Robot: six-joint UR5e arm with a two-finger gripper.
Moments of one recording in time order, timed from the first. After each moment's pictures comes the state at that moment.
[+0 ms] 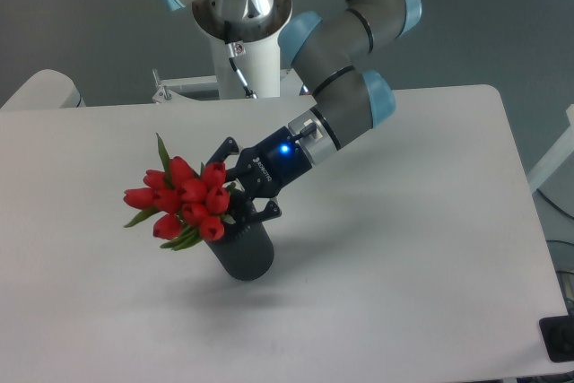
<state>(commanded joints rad) 2.62 -1.86 -1.92 -1.21 0.26 1.68</state>
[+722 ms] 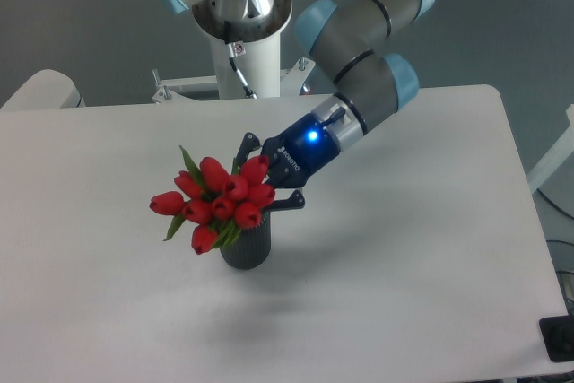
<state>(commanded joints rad) 2.68 -1.78 -1.89 -1.21 0.13 1.49</state>
